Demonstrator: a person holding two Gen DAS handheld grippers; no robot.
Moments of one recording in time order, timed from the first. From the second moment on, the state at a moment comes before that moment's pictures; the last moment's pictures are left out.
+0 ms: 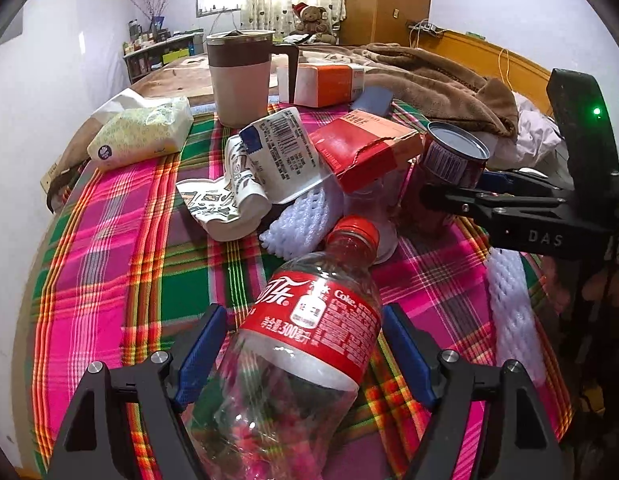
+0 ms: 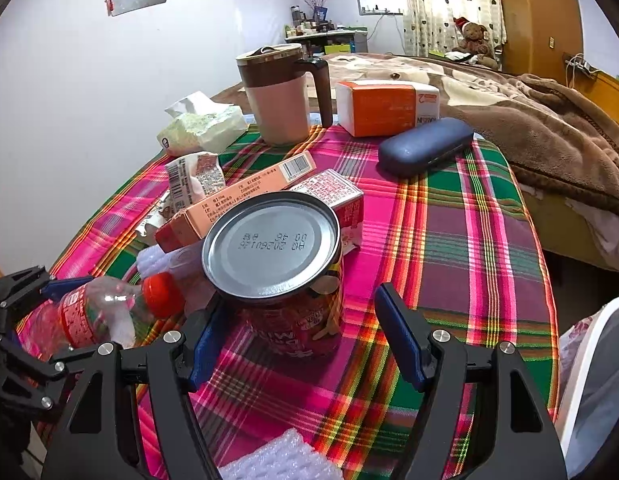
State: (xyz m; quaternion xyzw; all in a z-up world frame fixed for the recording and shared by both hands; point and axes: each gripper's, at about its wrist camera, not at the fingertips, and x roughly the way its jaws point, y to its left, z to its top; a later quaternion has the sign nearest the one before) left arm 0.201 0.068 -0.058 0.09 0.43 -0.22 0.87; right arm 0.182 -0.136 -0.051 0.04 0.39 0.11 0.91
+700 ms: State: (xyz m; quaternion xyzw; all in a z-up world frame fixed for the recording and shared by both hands) left arm 0.191 0.072 -0.056 0.05 0.43 -0.18 0.89; right arm 0.176 -0.134 -0.050 0.04 0.38 0.11 0.92
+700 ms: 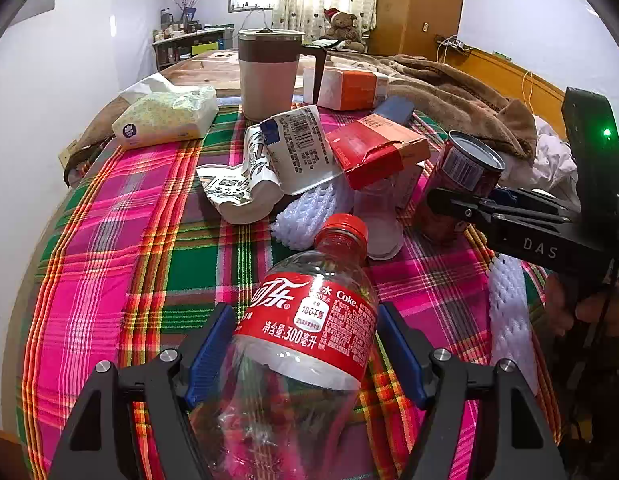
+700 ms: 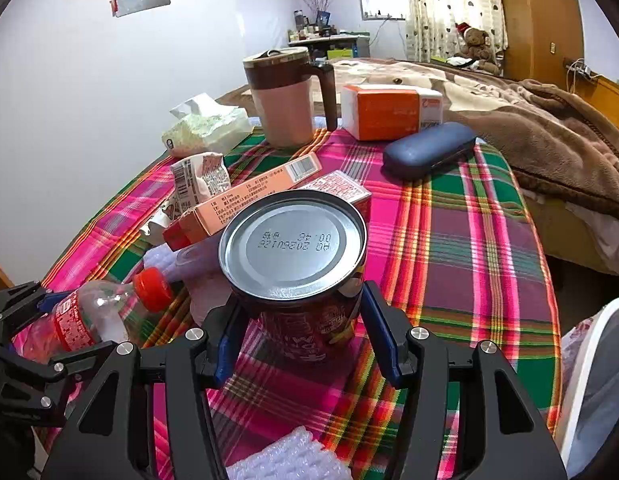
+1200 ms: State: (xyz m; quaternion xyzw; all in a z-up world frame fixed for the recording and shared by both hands) left arm 0.173 0.069 -0.031 0.03 0.40 -0.17 0.90; right arm 0.151 -0.157 -0.029 0.06 0.34 0.10 0.93
